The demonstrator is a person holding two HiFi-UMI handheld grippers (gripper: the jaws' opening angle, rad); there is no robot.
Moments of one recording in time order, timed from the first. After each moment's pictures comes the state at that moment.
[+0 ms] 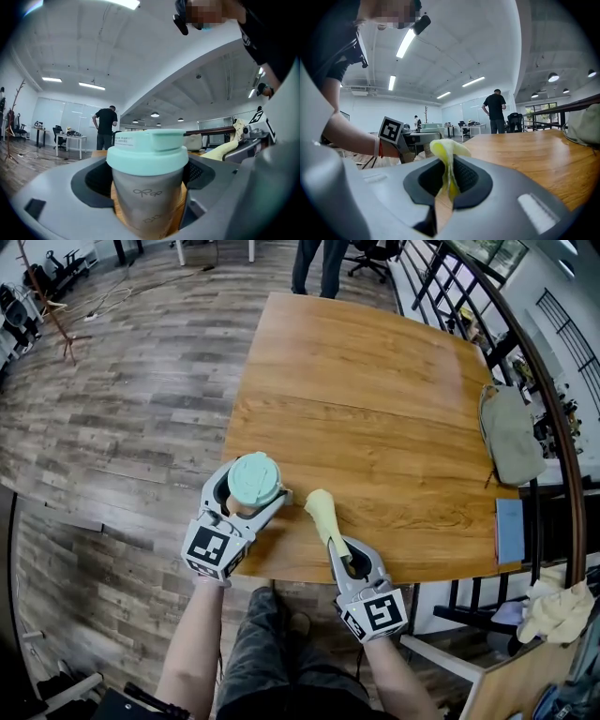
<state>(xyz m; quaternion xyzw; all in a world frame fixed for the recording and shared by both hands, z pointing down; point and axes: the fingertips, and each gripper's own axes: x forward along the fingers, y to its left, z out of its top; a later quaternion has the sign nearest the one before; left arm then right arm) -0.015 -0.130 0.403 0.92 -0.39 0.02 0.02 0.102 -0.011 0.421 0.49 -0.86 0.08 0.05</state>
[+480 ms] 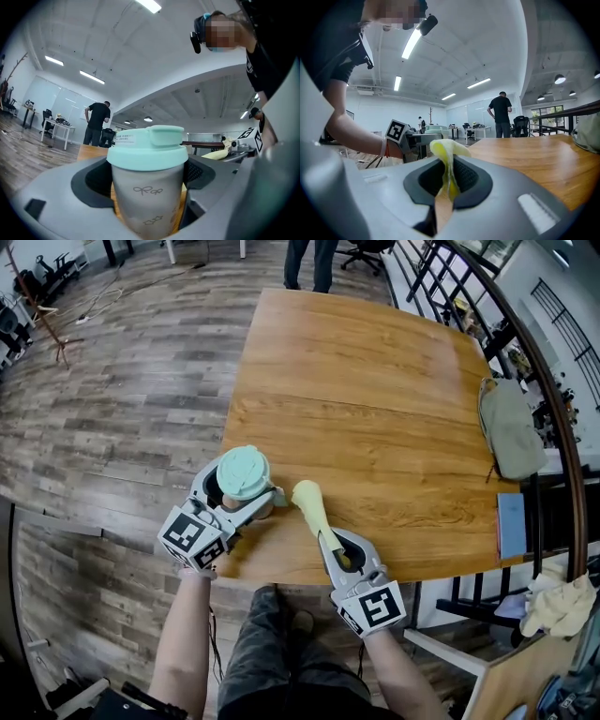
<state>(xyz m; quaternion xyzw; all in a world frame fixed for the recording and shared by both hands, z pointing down) -0.031 -0.149 0.399 0.95 -0.31 -0.03 0.09 0.075 -0.034 0.407 0.47 -0.88 0.06 0.05</state>
